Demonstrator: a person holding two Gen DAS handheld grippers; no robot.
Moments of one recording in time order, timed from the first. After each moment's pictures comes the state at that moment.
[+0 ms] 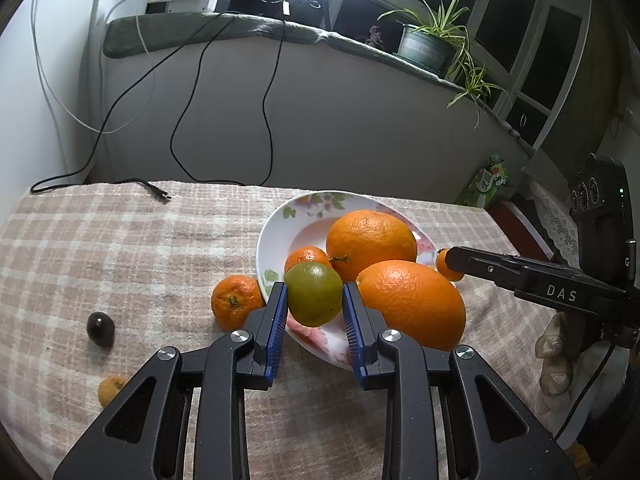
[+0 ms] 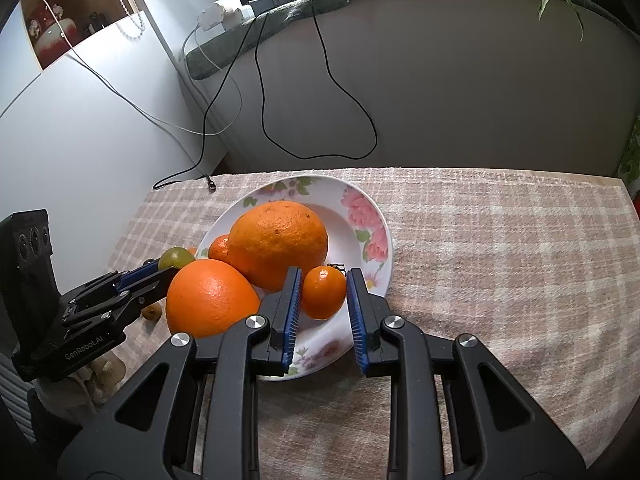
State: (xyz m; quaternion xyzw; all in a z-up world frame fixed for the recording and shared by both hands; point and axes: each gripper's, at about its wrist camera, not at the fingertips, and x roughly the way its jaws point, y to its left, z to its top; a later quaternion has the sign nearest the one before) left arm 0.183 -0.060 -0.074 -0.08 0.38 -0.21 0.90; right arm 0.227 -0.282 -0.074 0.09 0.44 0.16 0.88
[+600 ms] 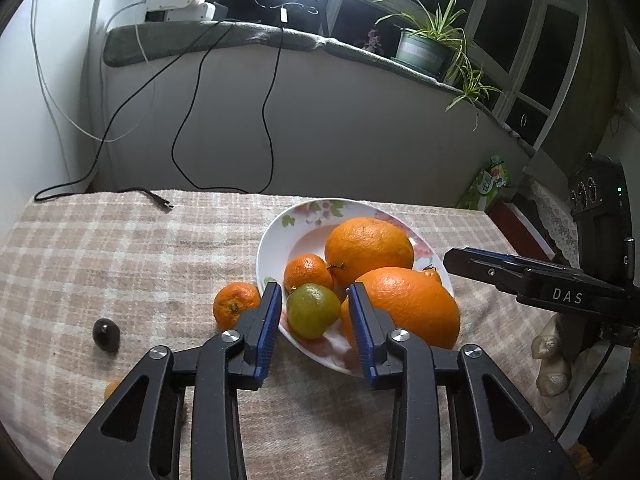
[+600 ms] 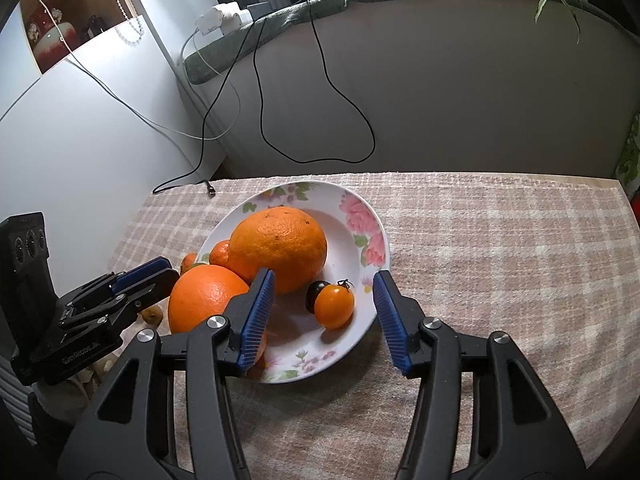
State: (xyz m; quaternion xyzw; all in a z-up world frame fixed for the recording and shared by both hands) left arm 0.182 -0.060 -0.069 -0.07 0.37 -0.21 0.90; right arm 0.224 -0.284 -0.069 0.09 0.43 0.16 0.88
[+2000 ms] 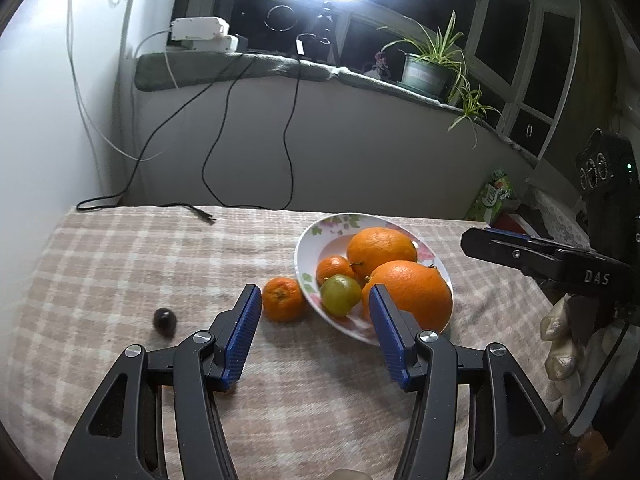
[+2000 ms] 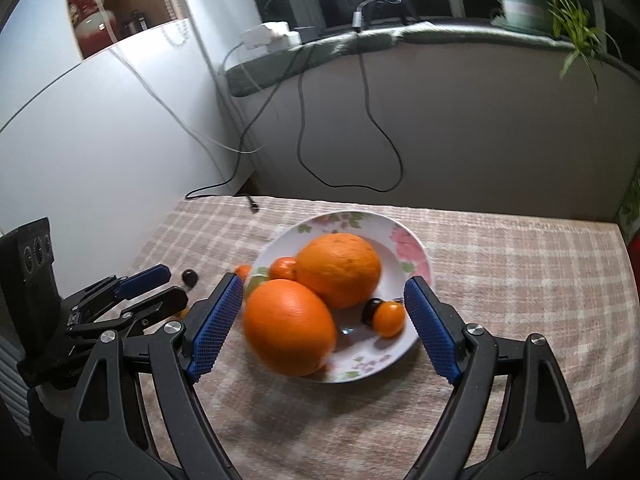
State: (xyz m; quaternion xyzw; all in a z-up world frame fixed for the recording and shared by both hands) left arm 0.142 -0.027 -0.047 -0.06 0.34 -0.18 0.92; right arm 0.198 -0.246 -0.026 0.06 0.39 0.19 0.90
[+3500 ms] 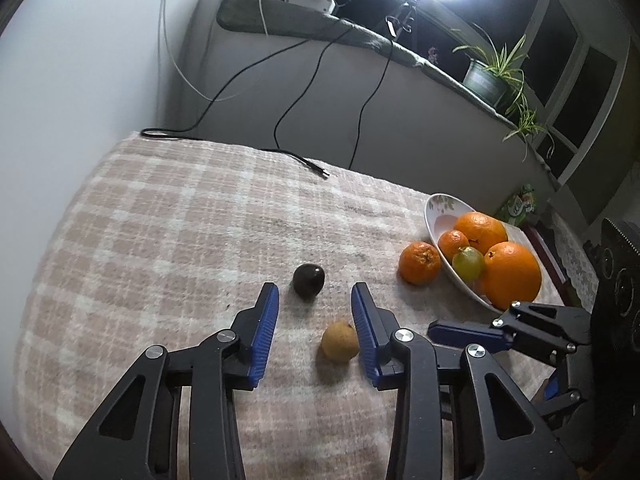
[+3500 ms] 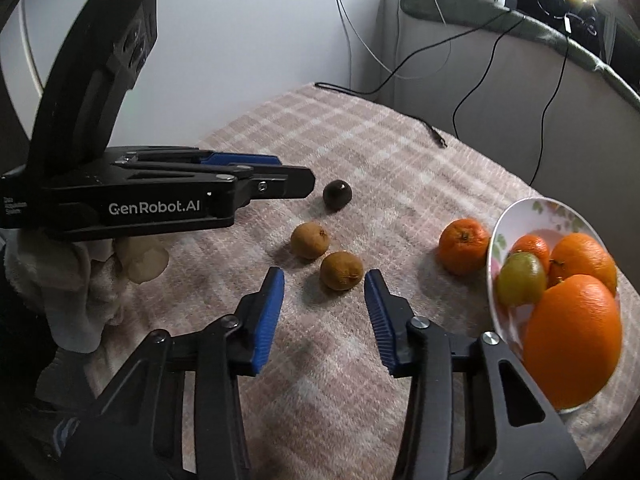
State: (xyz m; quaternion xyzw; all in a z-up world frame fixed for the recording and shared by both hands) left arm 0.167 0.086 -0.098 -0.13 0.40 -0.16 0.90; right arm 0.168 -0.049 -0.098 -0.13 0.43 0.32 0.83
